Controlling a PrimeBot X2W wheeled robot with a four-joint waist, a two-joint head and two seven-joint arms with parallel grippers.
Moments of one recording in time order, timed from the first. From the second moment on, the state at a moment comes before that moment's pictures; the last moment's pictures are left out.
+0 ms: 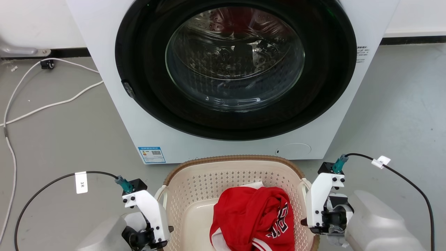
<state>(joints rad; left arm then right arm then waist) -0.60 0.26 -0.87 1.08 -1.30 -0.12 0.45 -0.72 -0.08 0.70 1.29 0.95 0.13 0.60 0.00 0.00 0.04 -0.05</state>
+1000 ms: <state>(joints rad) -0.60 0.26 -0.90 1.08 -1.33 -0.12 0.44 -0.71 -0.08 0.68 1.29 0.96 0.13 0.60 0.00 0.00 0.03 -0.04</state>
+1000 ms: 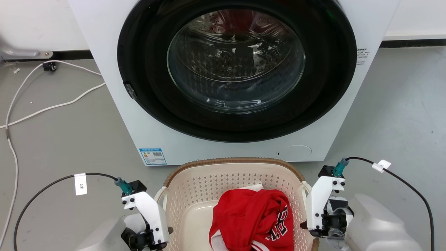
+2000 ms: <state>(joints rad) -0.59 0.27 -0.93 1.08 -1.36 -0.12 0.42 -0.69 -0.07 0.66 1.29 0.95 0.13 0.60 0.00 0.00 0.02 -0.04</state>
